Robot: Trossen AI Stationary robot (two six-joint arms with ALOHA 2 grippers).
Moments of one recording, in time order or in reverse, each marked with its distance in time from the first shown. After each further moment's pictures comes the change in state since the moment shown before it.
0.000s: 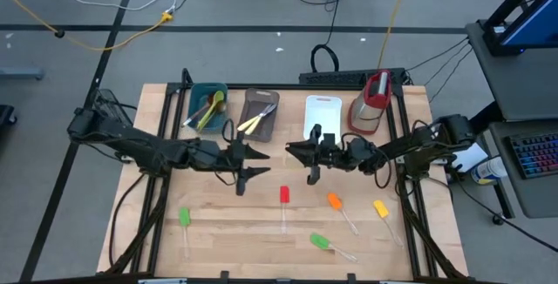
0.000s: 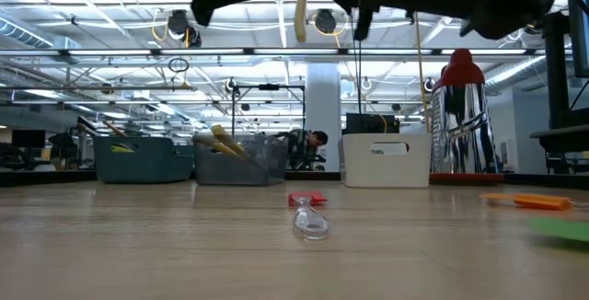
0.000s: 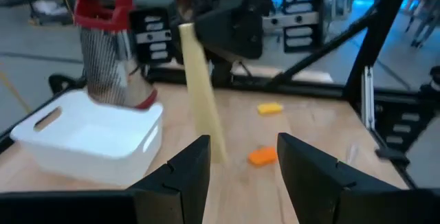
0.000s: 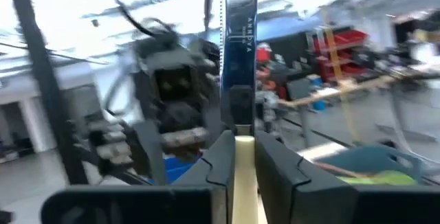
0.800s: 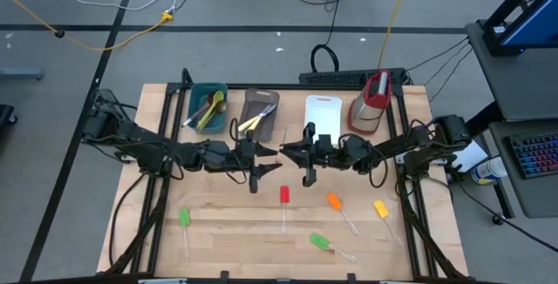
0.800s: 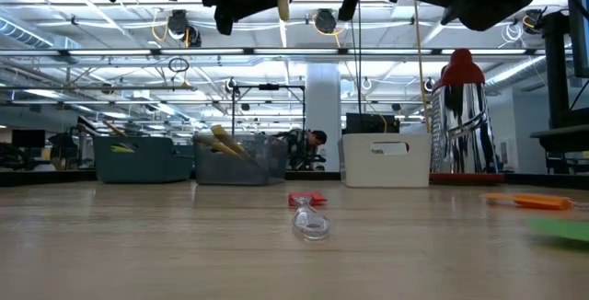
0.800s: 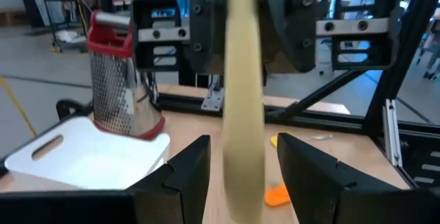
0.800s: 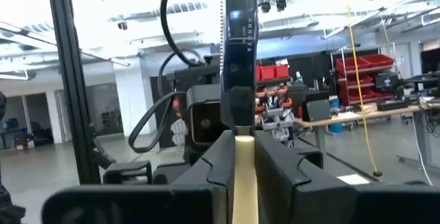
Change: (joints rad) left arm 0.031 0.167 0.000 0.294 -0.020 0.035; right arm -0.009 0.037 0.098 -0.001 -0.079 -0.083
